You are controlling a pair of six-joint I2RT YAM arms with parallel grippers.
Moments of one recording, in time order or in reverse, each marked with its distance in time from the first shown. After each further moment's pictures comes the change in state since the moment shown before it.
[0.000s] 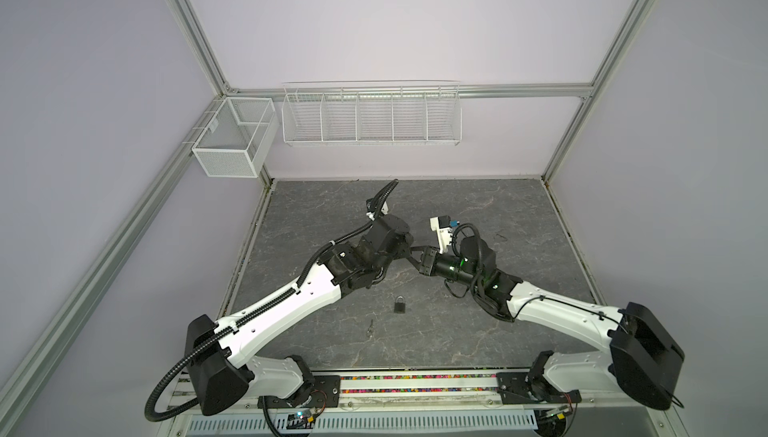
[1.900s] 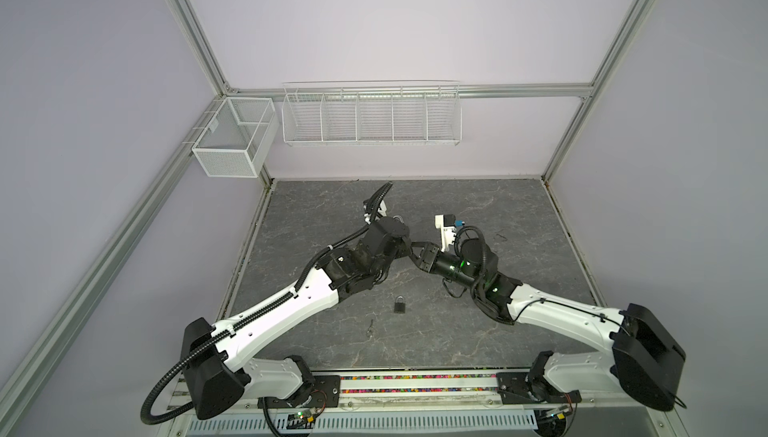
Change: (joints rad) left arm -0.006 -0.028 -0.049 0.104 -0.005 -0.041; right arm 0.028 -0.006 -0.010 0.079 0.094 0.090
